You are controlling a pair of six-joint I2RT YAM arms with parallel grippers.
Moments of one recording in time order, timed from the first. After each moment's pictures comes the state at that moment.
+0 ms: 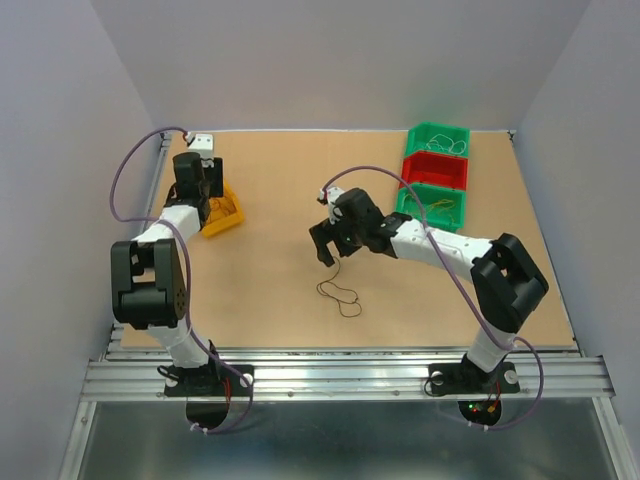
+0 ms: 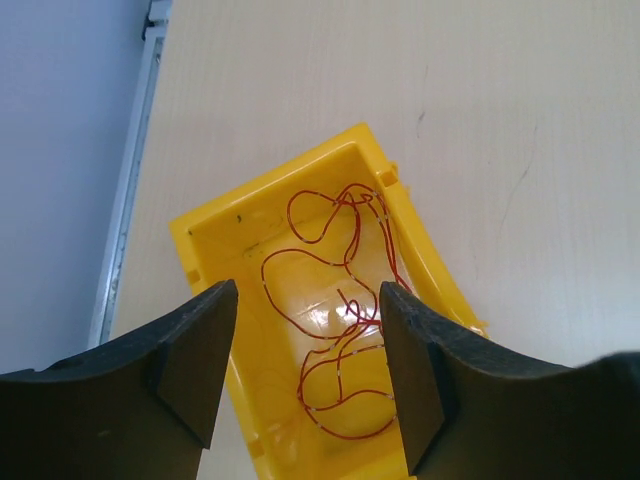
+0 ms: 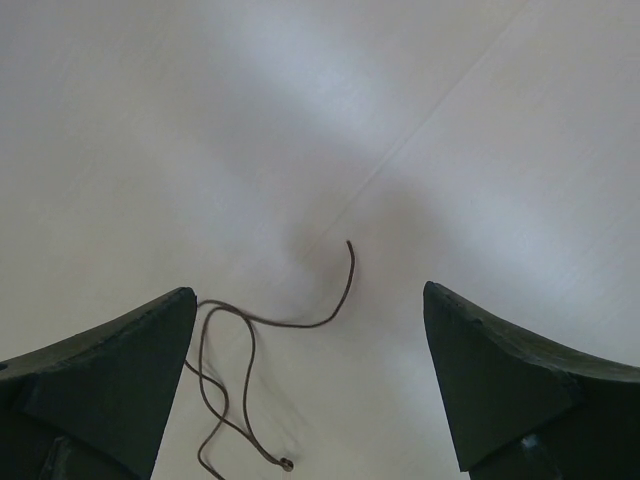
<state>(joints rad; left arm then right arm) 0.03 1.69 1.05 0.19 -0.12 0.14 0.74 1.74 1.21 -0.26 -0.05 0.13</state>
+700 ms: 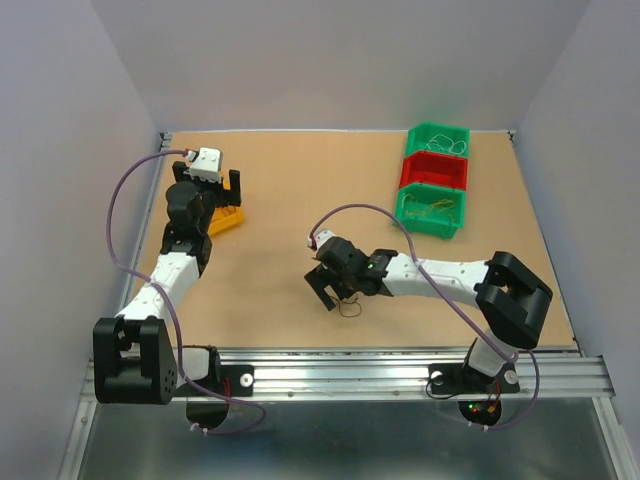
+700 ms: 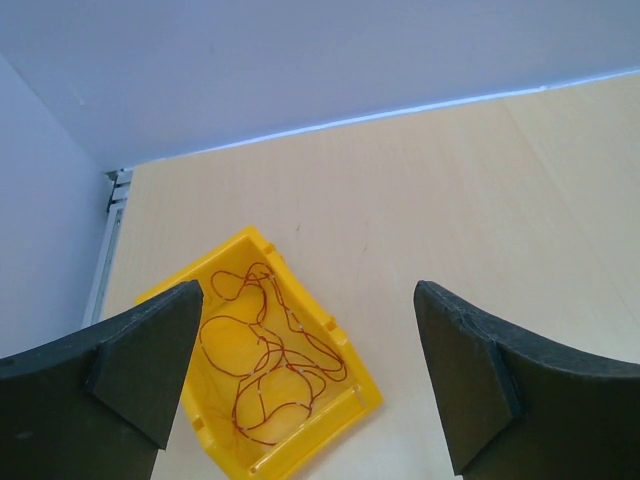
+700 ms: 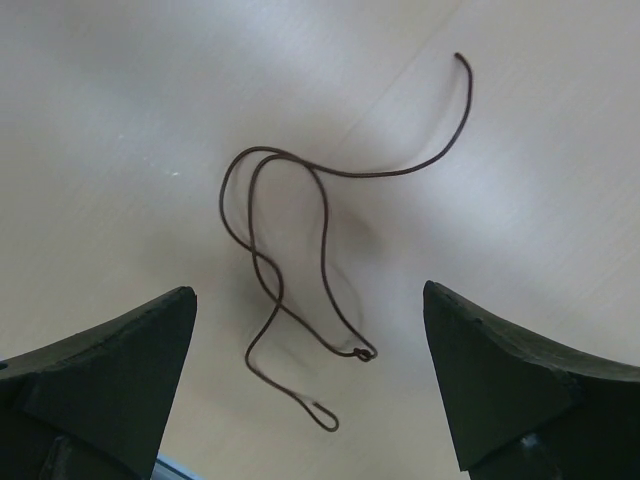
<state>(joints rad) -0.04 1.22 0.71 0.45 0.06 0.13 0.99 1.66 1.05 -0.38 0.23 0.25</state>
